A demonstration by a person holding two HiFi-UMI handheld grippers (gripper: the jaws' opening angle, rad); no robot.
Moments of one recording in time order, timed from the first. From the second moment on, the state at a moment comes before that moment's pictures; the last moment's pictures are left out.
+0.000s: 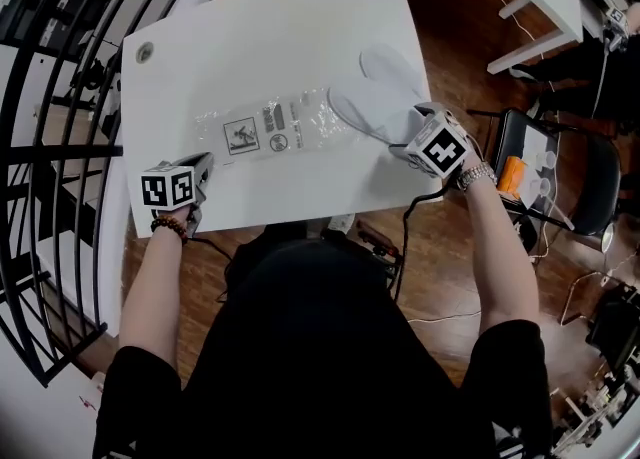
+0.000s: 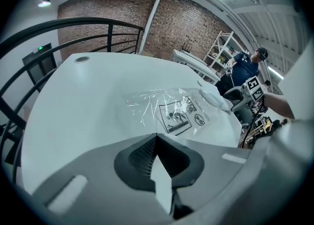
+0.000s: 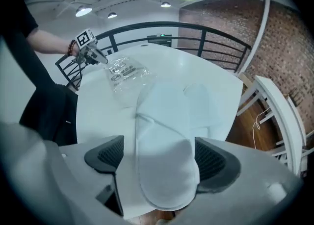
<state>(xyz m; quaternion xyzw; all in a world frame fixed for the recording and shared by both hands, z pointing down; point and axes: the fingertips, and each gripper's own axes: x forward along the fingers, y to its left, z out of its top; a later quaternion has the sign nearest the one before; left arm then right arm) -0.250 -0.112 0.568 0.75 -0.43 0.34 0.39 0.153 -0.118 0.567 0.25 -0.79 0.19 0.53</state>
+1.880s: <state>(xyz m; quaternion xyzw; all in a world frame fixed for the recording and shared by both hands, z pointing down) -0.252 -0.117 0.555 0.75 -0.46 0.31 0.37 0.195 -0.155 0.559 0.41 -0.77 0.17 0.46</state>
